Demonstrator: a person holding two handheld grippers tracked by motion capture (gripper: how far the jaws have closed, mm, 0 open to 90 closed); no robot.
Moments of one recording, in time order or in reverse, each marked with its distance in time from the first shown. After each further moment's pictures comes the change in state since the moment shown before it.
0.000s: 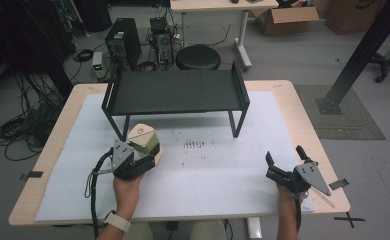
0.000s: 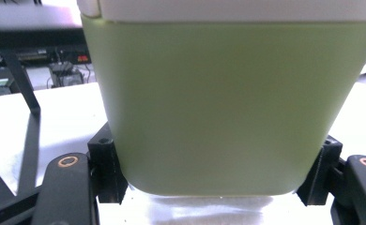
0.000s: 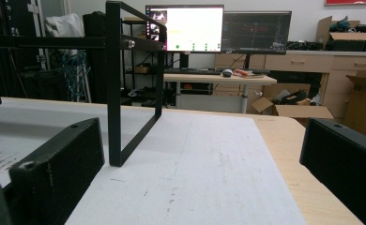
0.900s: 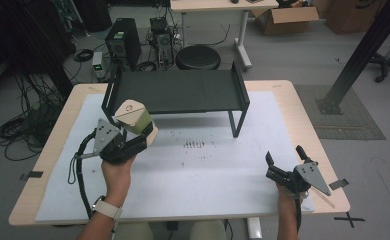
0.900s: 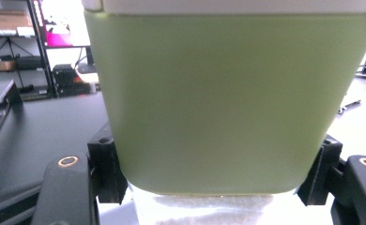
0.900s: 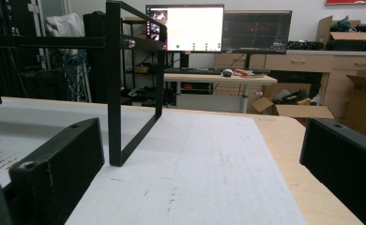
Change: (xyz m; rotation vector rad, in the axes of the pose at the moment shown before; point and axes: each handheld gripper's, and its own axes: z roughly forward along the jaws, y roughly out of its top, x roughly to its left) left arm 0.005 0.074 -0.013 -0.137 -0.023 0.031; right arm 0.000 0.000 0.000 0.001 0.001 0.000
